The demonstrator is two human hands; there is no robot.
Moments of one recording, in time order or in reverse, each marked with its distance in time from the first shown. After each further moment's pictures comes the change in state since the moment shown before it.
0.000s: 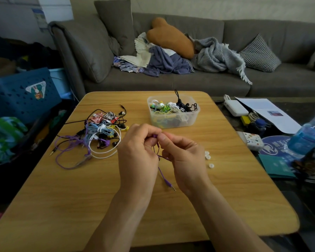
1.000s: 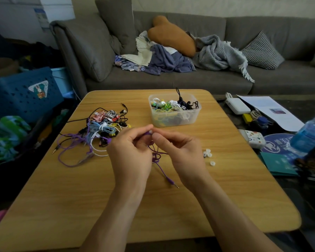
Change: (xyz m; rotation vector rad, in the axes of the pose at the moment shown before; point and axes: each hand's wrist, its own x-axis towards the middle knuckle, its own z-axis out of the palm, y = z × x) left_hand 0.000 -0.015 -0.005 -0.127 0.017 -0.200; right_hand 0.005 -0.001 0.000 -0.223 -0.164 -0.157
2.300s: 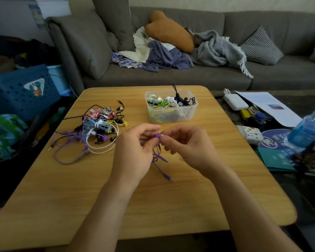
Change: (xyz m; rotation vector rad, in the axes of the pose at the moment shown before) left_hand 0.003 0.005 0.002 -0.083 -0.366 -0.069; right_hand 0.011 -0.009 -0.043 -0.295 -0.128 0.126
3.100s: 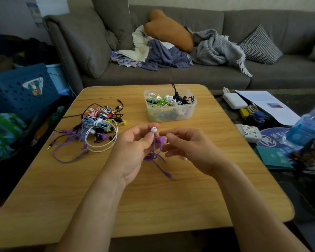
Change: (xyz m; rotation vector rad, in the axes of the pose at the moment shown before) left_hand 0.003 0.003 -0.002 -0.660 -0.096 -0.492; right_hand -0.002 -0.001 -0.009 0.123 -0.124 0.201
